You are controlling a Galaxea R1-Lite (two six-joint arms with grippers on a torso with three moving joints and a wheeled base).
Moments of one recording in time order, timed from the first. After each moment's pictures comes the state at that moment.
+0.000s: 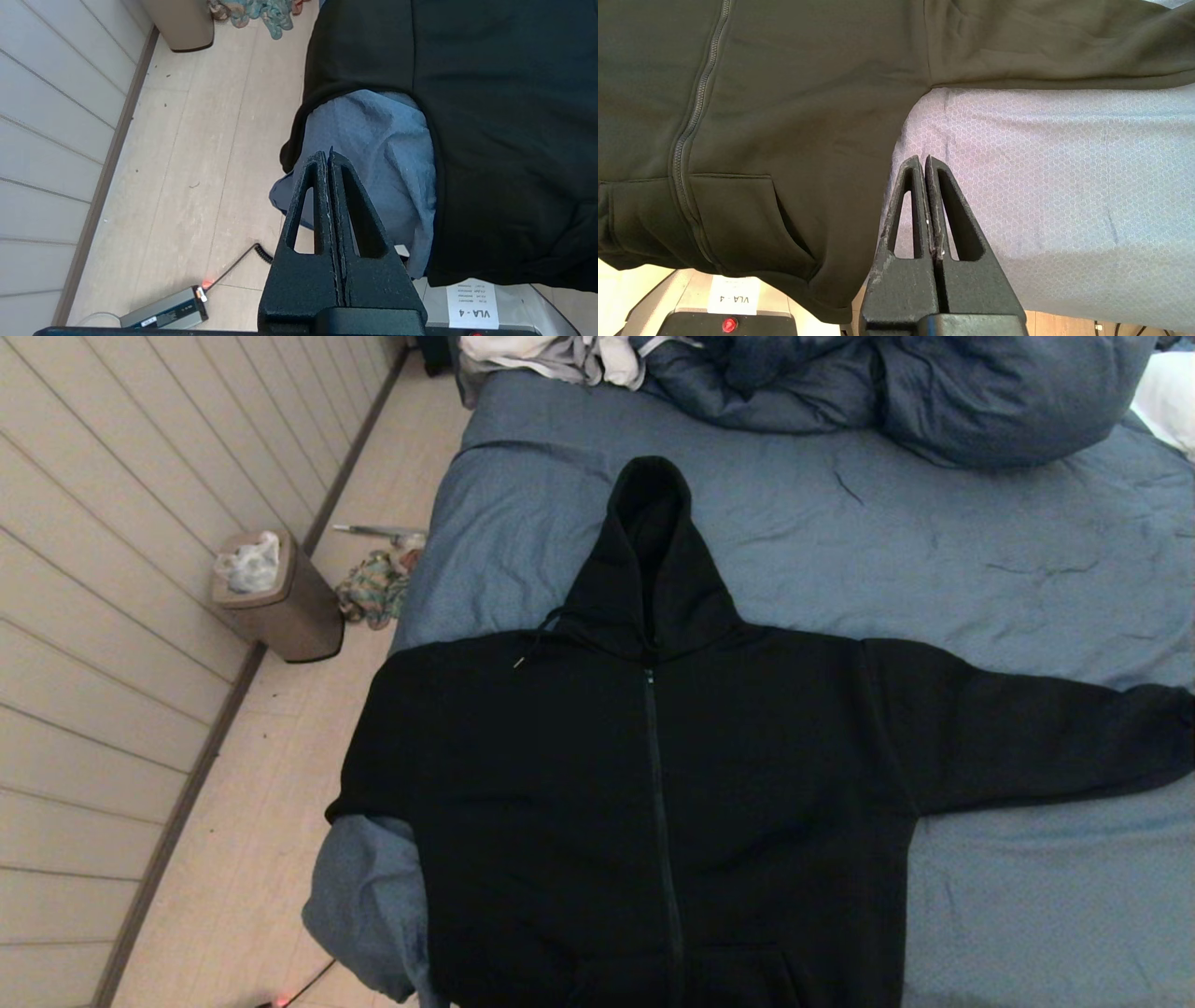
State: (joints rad) left arm 0.01 0.00 0.00 0.01 -0.01 0.01; right arm 0.00 0.01 0.00 0.00 0.02 -0.02
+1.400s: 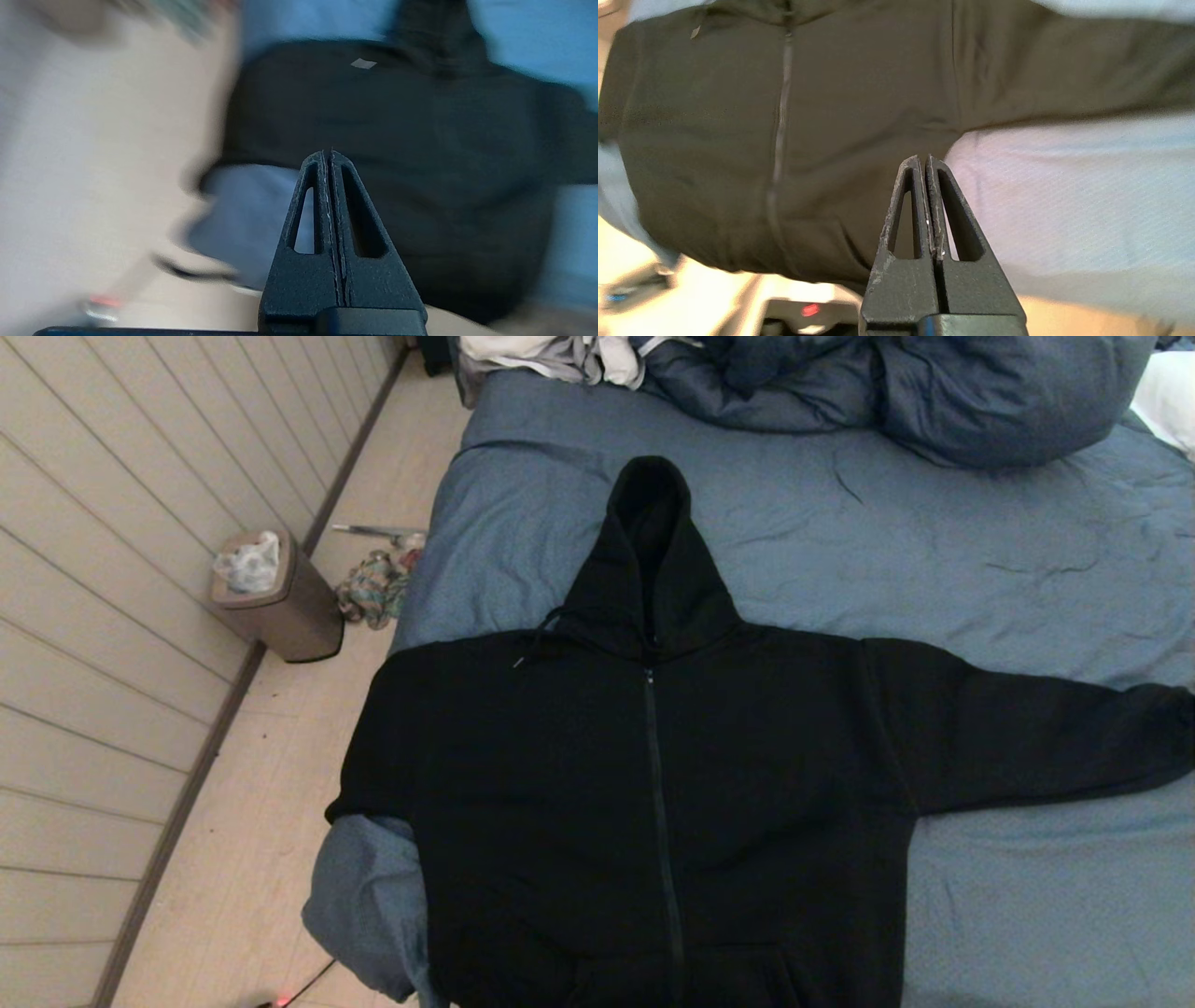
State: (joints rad) left arm 0.01 0.57 -0.63 0.14 -0.24 -0.23; right arm -0.02 0.50 -0.64 0.27 0.08 0.15
